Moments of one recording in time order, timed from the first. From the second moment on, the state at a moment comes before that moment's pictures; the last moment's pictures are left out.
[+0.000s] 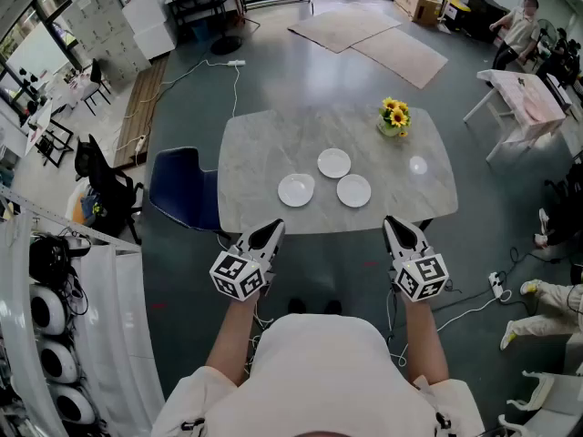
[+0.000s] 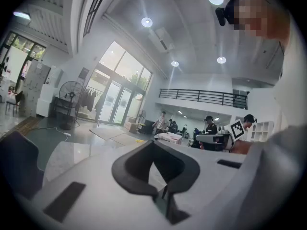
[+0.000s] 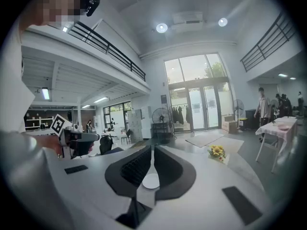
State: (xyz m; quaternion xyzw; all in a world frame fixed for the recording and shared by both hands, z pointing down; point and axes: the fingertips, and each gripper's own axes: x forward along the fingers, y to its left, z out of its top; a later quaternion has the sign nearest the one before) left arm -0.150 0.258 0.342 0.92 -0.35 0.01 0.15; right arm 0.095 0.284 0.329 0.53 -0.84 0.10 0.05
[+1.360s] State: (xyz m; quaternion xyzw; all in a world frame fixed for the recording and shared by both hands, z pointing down) left arm -0.147 0.261 0.347 0.93 -0.34 0.01 0.15; right arm 0.085 0.288 0.338 0.54 -0.83 0.11 0.05
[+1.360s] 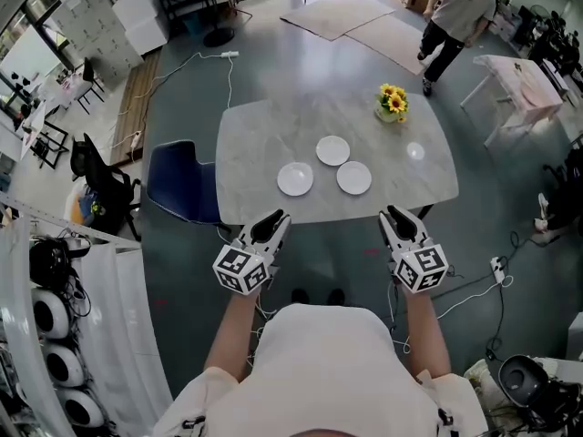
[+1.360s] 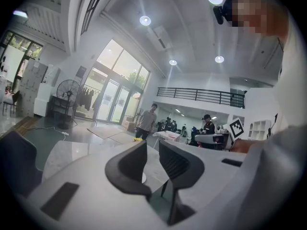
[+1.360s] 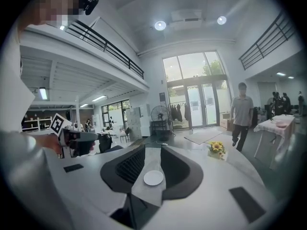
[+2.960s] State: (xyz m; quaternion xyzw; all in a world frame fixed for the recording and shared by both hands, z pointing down) left arm -0.143 0.158 0.399 0.92 -0.33 0.04 0.21; right arm 0.086 0.185 0.398 0.53 -0.83 0.17 0.08
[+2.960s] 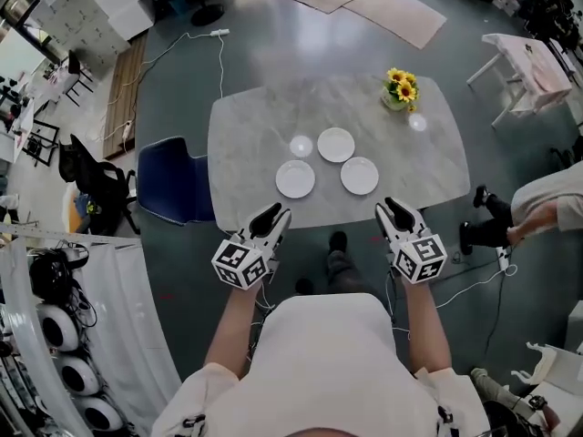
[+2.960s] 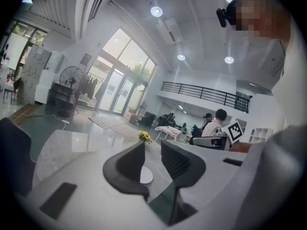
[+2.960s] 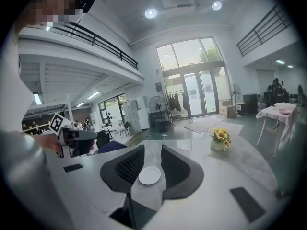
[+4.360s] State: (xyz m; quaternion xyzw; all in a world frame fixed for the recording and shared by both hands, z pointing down) left arm 0.012 -0.016 0.545 0.89 -0.30 0.17 0.30; right arm 0.184 -0.006 0.570 0.47 -0.81 0.32 0.16
